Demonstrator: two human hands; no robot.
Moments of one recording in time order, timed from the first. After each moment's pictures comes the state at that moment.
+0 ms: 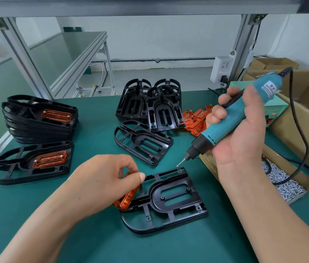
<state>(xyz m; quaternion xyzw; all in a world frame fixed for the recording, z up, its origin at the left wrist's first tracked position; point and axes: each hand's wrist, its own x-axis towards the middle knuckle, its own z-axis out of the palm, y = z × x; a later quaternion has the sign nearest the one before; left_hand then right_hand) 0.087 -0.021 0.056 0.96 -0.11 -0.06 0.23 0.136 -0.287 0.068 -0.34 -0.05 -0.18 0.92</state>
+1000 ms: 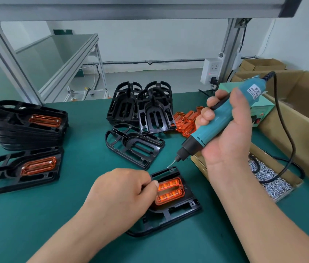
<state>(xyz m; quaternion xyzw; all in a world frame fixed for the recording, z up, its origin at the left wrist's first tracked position) 0.066 -0.070 0.044 0.96 -0.17 0.03 0.22 0.137 -0.289 0.067 -0.31 -0.04 -0.18 0.93</state>
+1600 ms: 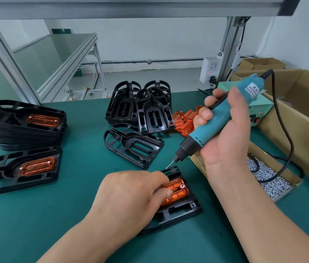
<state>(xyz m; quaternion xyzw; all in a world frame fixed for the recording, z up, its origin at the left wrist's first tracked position) 0.062 -0.084 0.041 0.96 -0.25 0.09 0.13 0.138 -0.288 0.067 -0.32 -0.04 -0.18 0.93</state>
